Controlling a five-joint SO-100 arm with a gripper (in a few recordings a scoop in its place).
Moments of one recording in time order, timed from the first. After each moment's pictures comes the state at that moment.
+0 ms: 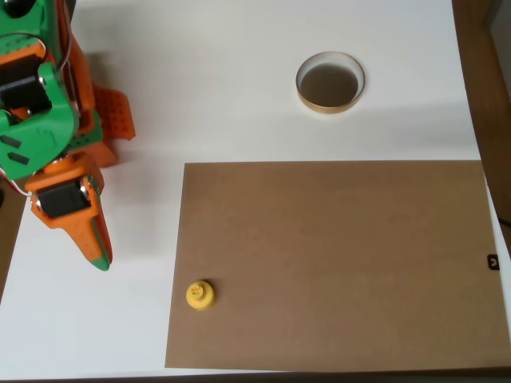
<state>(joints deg) 26.2 186.2 169.6 59.9 -1.8</state>
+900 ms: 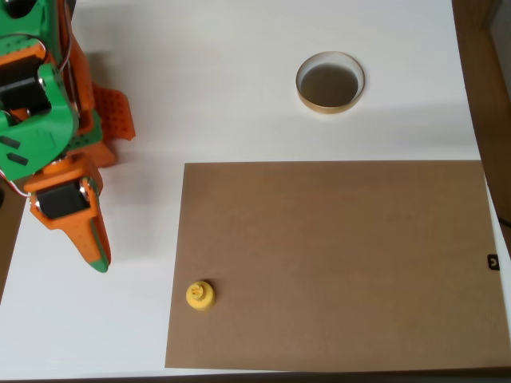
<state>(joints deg) 26.6 186.2 170.0 59.2 -2.3</state>
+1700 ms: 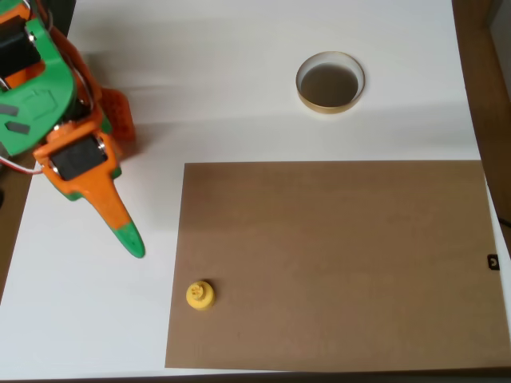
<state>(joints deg) 13.2 170.0 149.4 59.9 -9.8</state>
